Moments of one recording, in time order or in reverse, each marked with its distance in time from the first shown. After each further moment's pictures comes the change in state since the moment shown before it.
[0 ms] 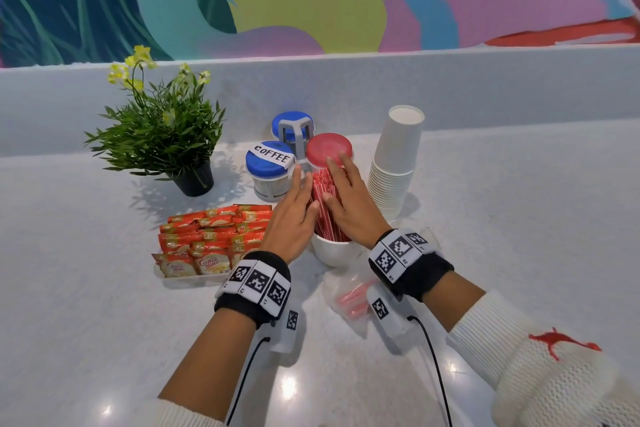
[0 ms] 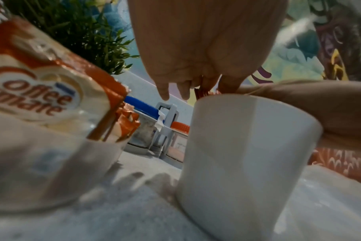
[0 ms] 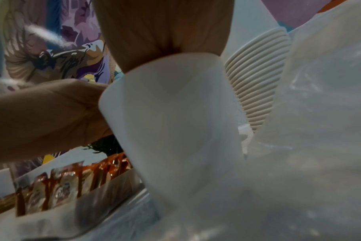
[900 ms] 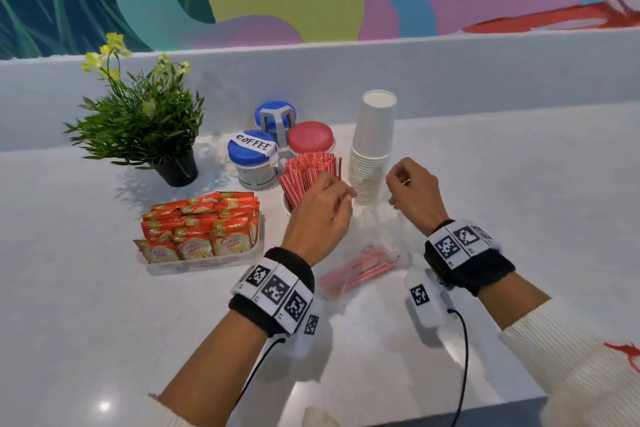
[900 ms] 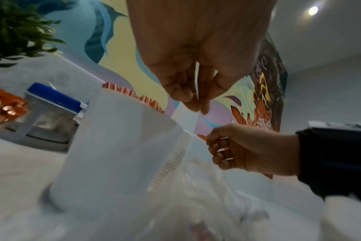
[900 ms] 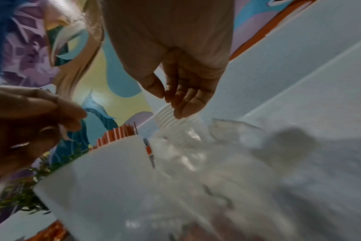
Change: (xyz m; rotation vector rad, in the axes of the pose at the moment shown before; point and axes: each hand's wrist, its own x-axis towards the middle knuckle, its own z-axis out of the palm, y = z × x) left_hand -0.027 0.077 0.023 -0.005 0.148 0.235; right_hand -0.049 0.052 -0.074 0.221 0.324 0.363
